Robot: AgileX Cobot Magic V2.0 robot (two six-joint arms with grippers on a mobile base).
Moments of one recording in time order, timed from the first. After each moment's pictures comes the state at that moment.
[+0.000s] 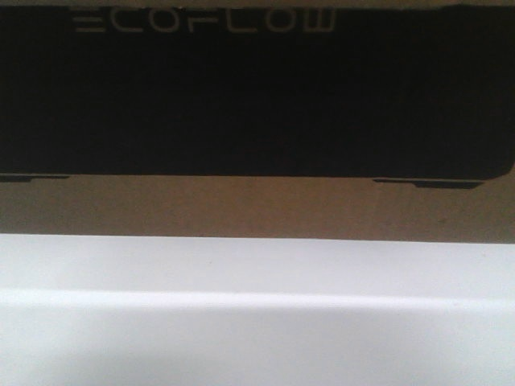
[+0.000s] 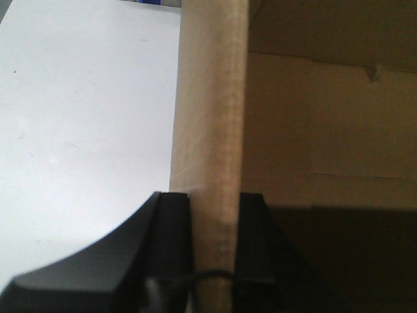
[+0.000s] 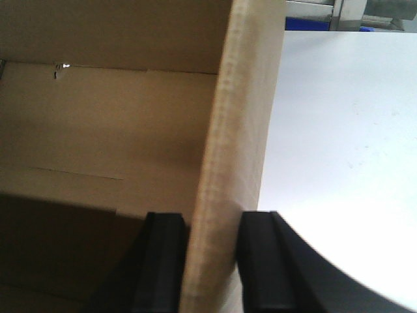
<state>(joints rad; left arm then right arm) -0.58 0.76 -1.28 0.34 1.16 -0.43 -0.04 0.71 -1.19 0.28 1.10 -0.06</state>
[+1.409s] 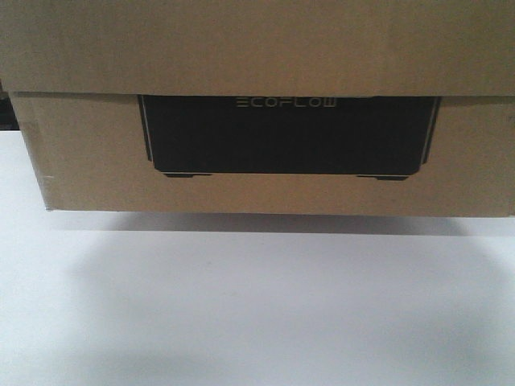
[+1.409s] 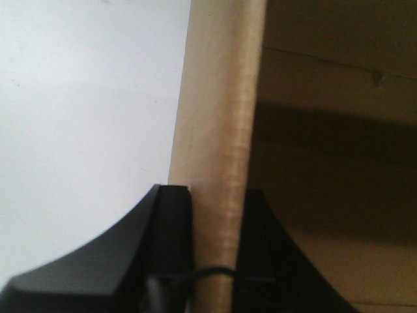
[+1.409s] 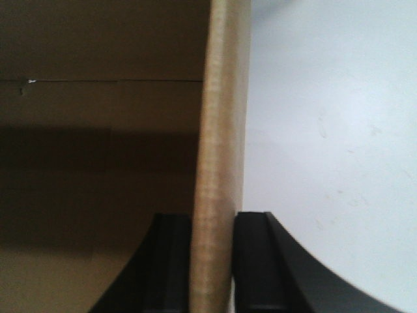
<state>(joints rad) -0.22 1.66 -1.77 -0.04 1.01 -0.18 -0.04 1.50 -1.50 0.20 0.83 -0.05</state>
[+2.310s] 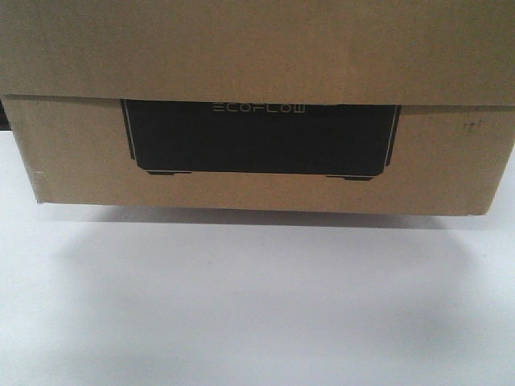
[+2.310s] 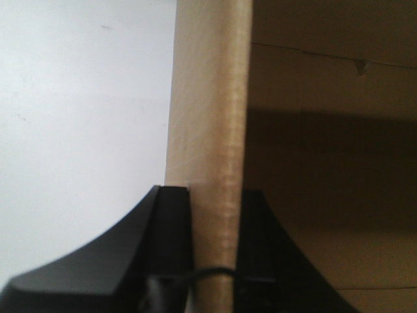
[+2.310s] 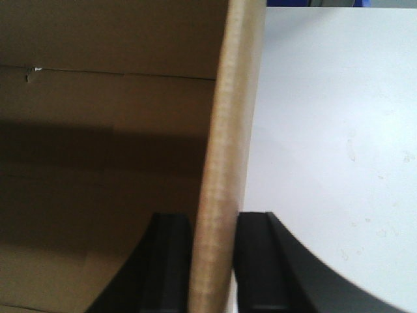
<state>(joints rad) -0.15 1.68 -1.77 -0.15 0.96 0.02 0.01 1.55 -1.50 0.20 0.76 -0.06</state>
